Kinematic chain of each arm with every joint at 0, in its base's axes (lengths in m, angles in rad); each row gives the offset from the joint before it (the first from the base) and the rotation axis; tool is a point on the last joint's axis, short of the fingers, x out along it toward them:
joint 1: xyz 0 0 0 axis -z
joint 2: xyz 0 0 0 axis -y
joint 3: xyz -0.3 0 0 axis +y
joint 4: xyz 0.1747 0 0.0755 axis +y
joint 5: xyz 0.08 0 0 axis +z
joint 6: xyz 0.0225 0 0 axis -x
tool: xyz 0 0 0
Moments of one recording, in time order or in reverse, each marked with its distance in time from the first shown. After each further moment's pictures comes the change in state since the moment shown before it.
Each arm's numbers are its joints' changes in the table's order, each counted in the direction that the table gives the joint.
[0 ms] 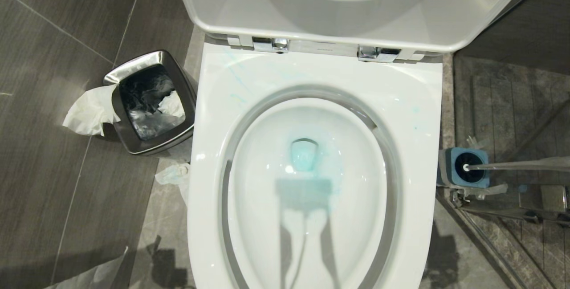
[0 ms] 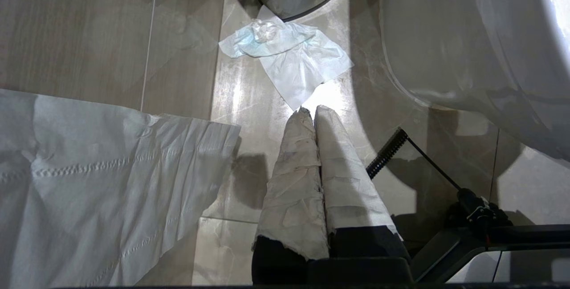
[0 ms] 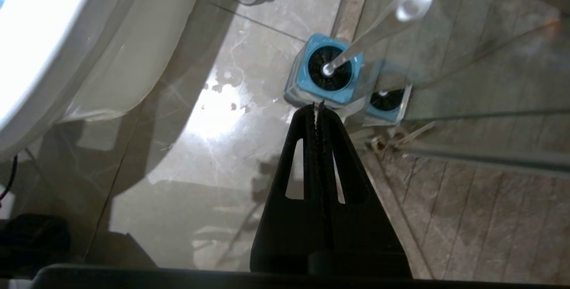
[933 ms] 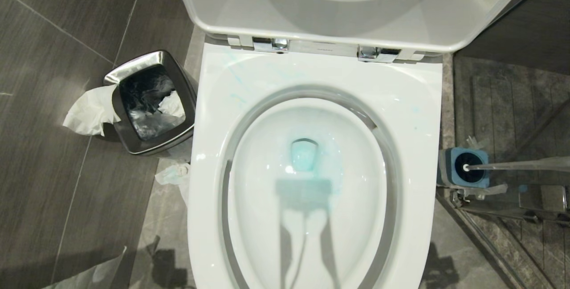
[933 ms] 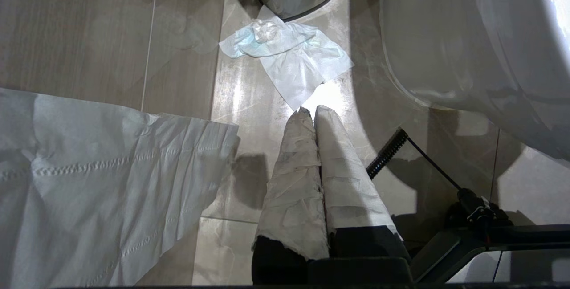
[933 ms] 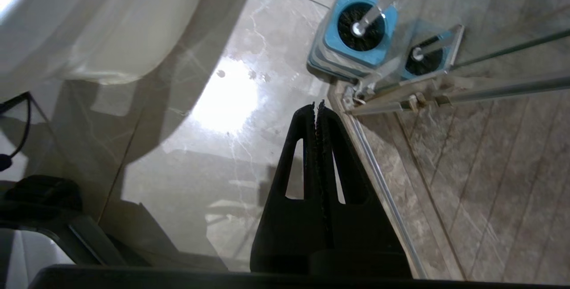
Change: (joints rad) left arm 0.000 0.000 0.000 0.000 0.000 -0.001; right arm -0.025 0.187 0.231 -0.018 0.023 -0.003
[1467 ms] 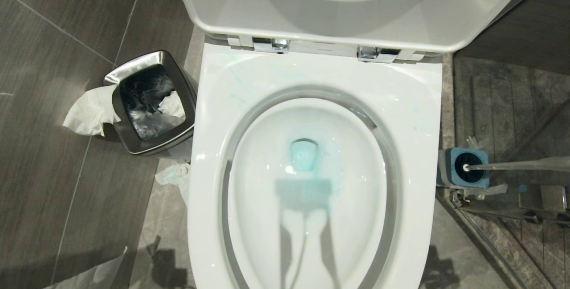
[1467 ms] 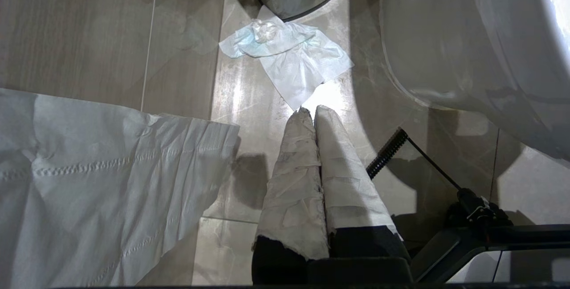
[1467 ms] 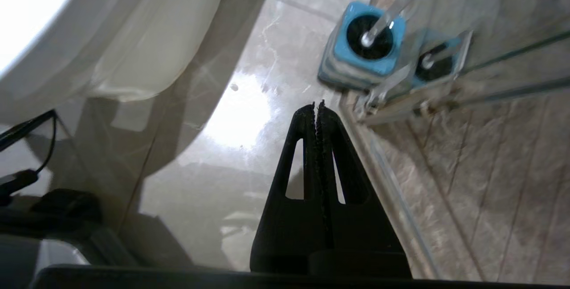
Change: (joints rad) left arm 0.000 0.000 0.000 0.000 0.000 0.000; right arm 0.000 0.061 0.001 0.027 0.026 -0.054
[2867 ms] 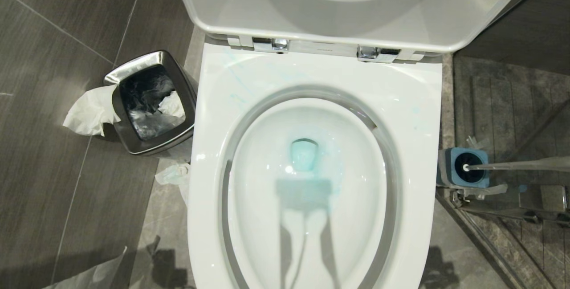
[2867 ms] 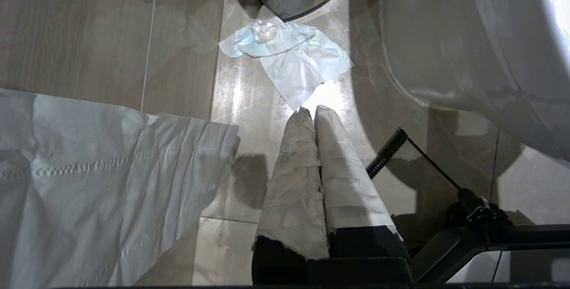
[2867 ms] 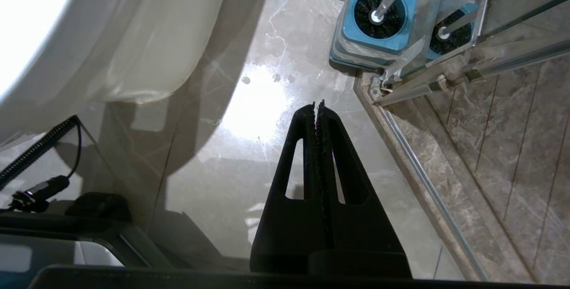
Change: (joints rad) left arm 0.000 0.000 0.000 0.000 0.000 0.000; right arm -0.001 0.001 0.002 0.029 -0.011 -0.099
